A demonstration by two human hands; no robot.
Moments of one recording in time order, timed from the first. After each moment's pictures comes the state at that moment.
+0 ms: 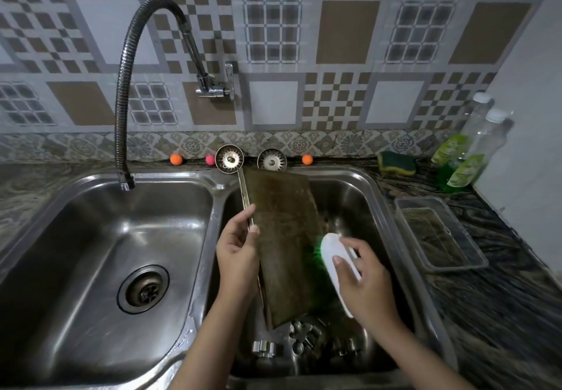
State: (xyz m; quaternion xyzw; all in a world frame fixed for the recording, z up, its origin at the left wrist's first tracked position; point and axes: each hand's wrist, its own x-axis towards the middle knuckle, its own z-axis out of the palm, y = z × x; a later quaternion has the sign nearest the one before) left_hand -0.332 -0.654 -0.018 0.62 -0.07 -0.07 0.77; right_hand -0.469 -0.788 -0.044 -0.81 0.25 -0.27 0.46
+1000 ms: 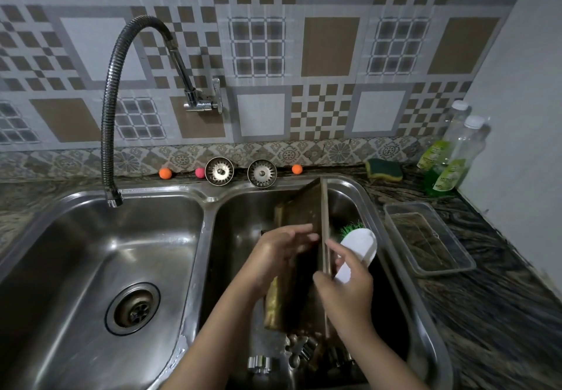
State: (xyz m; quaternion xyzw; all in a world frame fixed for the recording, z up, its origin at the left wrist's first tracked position) left_hand -0.327 -0.689 -0.004 0.59 -0.23 -0.40 0.66; right_hand -0.450 -0.757 -0.019 -0.67 0.34 -0.34 0.57
